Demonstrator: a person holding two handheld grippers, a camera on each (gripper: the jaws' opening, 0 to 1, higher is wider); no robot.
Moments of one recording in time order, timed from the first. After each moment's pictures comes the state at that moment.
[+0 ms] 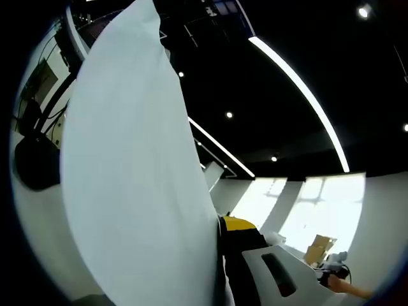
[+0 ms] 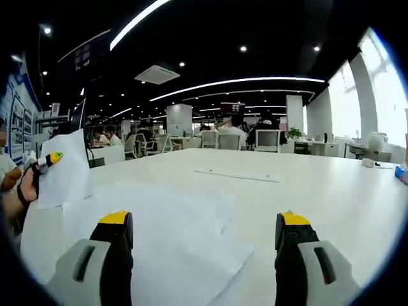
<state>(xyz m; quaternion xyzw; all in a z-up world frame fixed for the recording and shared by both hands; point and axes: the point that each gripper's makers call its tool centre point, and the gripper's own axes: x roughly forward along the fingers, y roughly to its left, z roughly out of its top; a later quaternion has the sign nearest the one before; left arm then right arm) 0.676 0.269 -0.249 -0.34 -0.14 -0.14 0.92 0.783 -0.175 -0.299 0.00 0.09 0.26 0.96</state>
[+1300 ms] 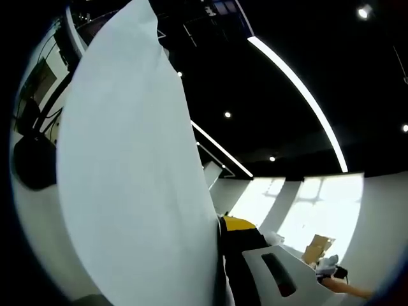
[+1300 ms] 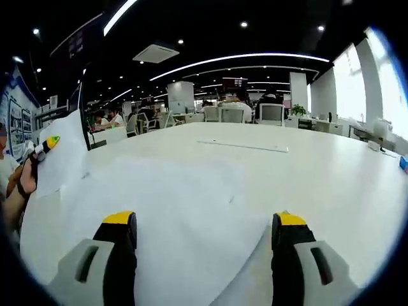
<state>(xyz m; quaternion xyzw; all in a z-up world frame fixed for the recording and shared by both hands) 0.676 0.268 -0.249 -0.34 -0.14 -0.14 0.92 0.768 -0.159 -0.346 -0.02 0.17 0.27 0.95</state>
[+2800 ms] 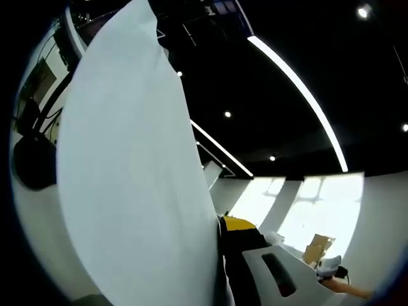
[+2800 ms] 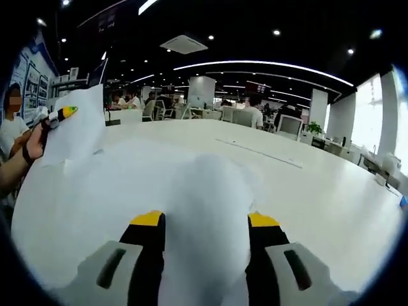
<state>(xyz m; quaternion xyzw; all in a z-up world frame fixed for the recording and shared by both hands) 0.677 0.269 -0.249 -0.34 -0.14 -0.14 0.92 0.760 -0.143 -0.347 -0.11 0.16 0.32 0.93</state>
